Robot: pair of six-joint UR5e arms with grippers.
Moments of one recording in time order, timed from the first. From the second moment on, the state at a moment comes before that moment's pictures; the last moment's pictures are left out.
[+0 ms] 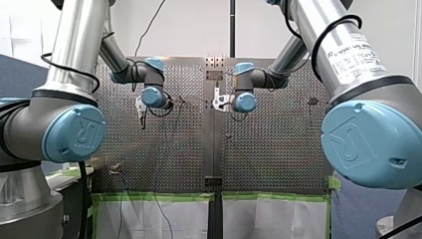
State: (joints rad) left arm -0.21 -1.79 -1.88 -2.60 -1.71 -1.75; right arm 2.20 -1.03 1.48 -0.49 1.68 1.60
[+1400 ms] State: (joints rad) left arm -0.27 -1.66 -1.97 -2.68 -1.61 -1.84; right arm 2.21 -1.03 1.48 -0.48 1.67 1.61
